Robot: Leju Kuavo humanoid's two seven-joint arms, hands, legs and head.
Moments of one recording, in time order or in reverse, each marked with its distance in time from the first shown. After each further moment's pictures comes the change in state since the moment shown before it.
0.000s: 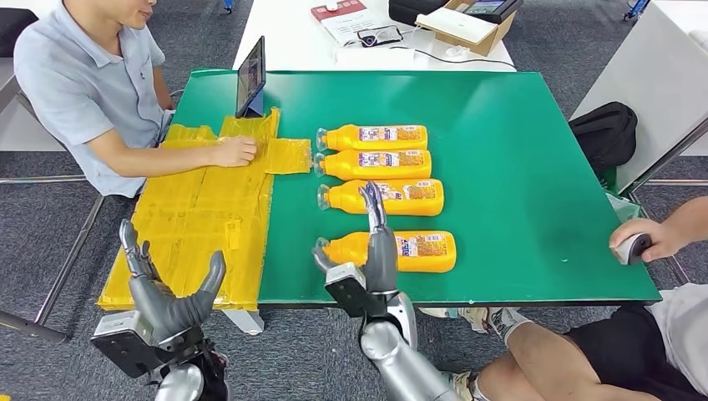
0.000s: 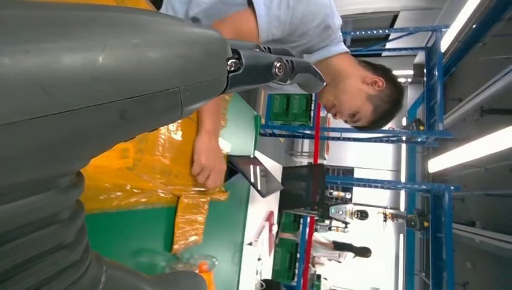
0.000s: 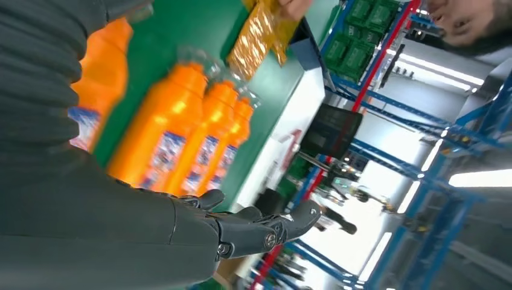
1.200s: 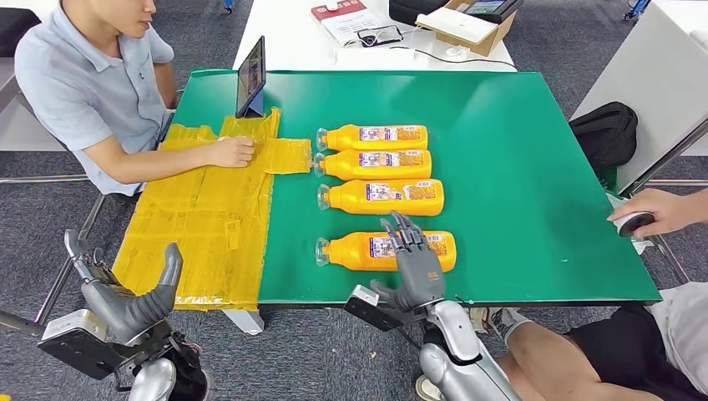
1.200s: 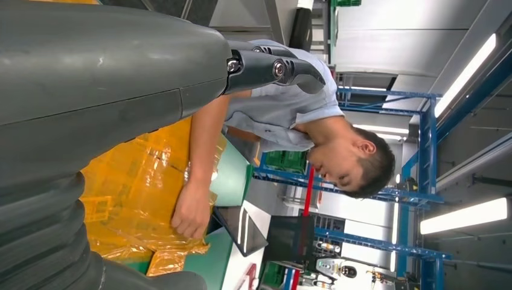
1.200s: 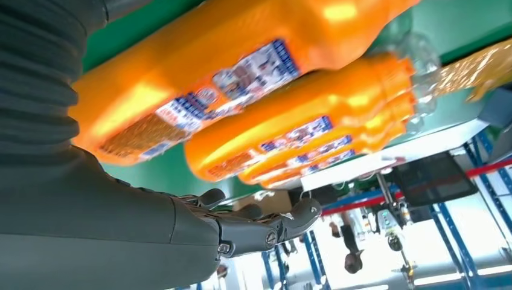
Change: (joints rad) left arm 0.006 -0.049 0.174 -0.057 0.026 -0.018 0.000; right arm 0.099 -0.283 0.019 -0.156 0.656 0.173 0.504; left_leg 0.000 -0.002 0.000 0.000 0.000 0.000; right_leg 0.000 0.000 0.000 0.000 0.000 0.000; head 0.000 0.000
